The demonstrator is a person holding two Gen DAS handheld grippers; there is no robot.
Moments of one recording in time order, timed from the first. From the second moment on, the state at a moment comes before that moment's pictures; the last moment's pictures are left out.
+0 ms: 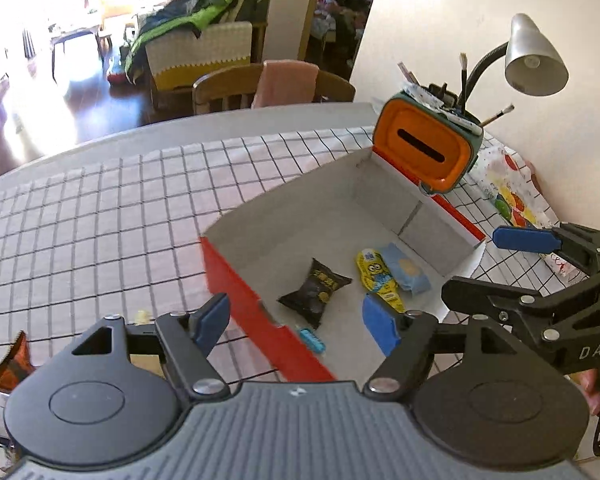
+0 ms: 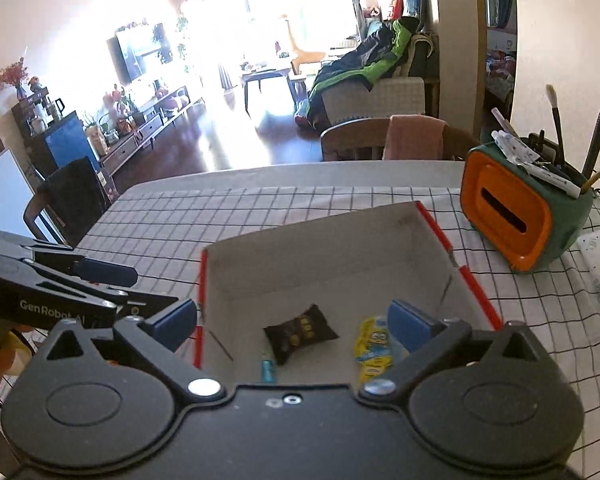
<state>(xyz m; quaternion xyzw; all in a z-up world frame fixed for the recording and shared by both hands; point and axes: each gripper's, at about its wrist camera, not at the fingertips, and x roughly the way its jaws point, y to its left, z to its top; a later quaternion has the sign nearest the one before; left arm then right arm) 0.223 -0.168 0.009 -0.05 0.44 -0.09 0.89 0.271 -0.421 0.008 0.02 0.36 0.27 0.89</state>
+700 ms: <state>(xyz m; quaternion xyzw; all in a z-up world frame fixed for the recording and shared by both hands) 0.140 -0.071 0.022 -0.01 0.34 -0.07 0.94 0.221 -0.324 0.009 0.04 0.34 0.29 0.89</state>
